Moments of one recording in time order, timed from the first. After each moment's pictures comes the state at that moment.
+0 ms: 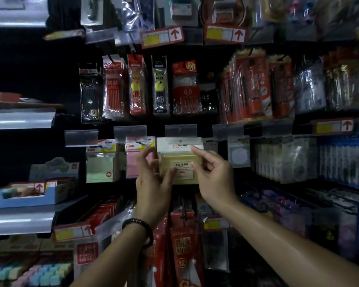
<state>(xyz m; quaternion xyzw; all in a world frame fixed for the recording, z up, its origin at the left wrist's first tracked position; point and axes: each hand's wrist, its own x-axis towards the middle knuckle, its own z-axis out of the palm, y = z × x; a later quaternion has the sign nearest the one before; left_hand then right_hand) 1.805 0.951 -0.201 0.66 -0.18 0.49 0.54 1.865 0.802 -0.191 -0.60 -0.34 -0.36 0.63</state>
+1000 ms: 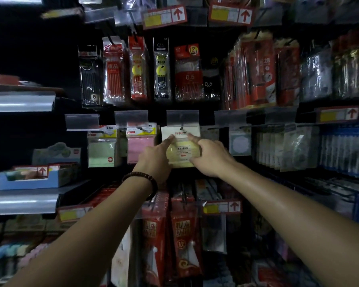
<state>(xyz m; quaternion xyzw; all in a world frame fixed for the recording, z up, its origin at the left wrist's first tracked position) 1.829 0.971 -0.157 0.92 0.01 0.36 0.13 1.887 0.793 -0.148 -0.90 -0.23 -0.26 0.28</state>
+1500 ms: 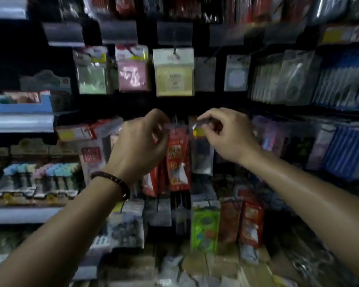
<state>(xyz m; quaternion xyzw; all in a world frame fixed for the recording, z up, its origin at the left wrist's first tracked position) 1.710 0.949 -0.277 0.86 -0.11 0.47 0.16 1.803 0.720 -0.271 -0.80 -0.35 -0.39 0.31</state>
